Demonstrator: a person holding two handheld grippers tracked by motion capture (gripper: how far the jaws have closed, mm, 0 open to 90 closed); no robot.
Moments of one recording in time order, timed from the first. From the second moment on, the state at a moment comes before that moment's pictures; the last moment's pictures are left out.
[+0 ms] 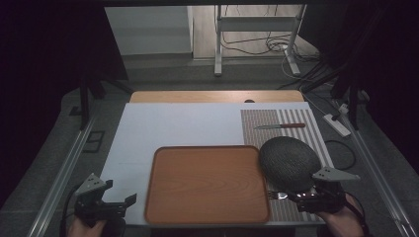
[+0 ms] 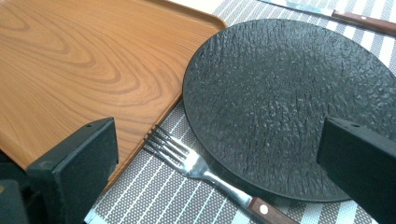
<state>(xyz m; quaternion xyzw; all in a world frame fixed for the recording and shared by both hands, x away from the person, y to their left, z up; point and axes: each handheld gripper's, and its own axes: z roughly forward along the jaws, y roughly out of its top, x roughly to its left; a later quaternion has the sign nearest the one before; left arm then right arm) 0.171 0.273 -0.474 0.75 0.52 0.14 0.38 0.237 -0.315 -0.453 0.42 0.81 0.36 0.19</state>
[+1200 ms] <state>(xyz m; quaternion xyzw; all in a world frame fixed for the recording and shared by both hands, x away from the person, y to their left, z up) 0.173 0.273 -0.474 0.75 0.52 0.14 0.38 0.310 -0.302 -0.459 0.43 0.82 0.34 0.17</state>
